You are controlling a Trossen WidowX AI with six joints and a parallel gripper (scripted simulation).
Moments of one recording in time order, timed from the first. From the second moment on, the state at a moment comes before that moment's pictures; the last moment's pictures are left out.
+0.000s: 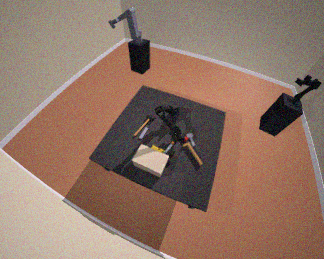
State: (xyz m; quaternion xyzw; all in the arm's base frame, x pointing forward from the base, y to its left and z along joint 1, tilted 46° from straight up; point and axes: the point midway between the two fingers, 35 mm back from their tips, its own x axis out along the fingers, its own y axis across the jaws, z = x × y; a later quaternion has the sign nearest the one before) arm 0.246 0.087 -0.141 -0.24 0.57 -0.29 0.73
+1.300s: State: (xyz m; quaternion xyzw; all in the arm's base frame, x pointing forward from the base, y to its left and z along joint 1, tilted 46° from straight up) arm 0.305 0.088 -0.126 -0.24 0.57 -0.29 0.73
